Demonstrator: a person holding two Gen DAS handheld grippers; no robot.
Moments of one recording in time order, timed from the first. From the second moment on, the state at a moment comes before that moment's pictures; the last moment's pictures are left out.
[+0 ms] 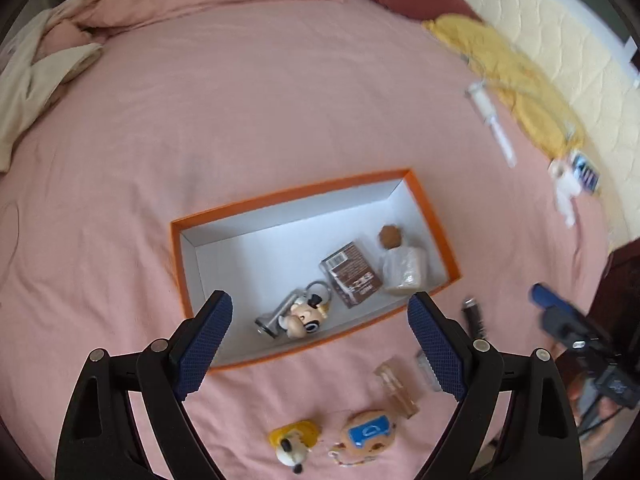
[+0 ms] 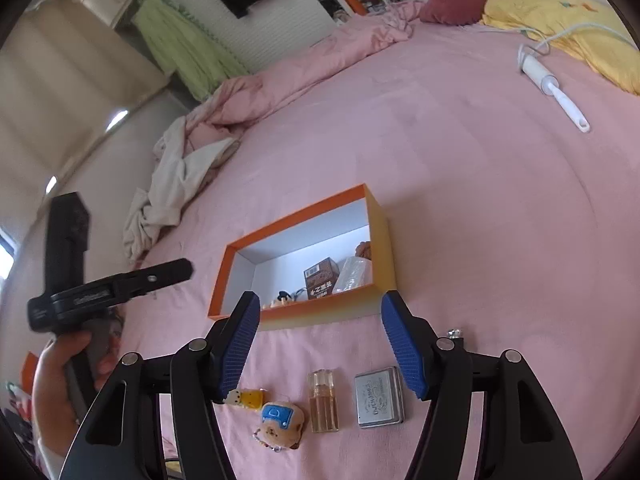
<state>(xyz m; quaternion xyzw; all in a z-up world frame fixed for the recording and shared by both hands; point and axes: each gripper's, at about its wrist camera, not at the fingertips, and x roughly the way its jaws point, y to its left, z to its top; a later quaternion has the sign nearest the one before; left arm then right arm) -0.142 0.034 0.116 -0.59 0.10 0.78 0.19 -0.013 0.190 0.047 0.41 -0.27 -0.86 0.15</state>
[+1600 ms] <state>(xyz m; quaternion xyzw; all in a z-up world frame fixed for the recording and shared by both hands) -0.113 -0.020 0.126 -0.59 -0.10 0.77 0.24 -0.006 0.226 0.036 0.41 -0.32 -0.84 0.12</state>
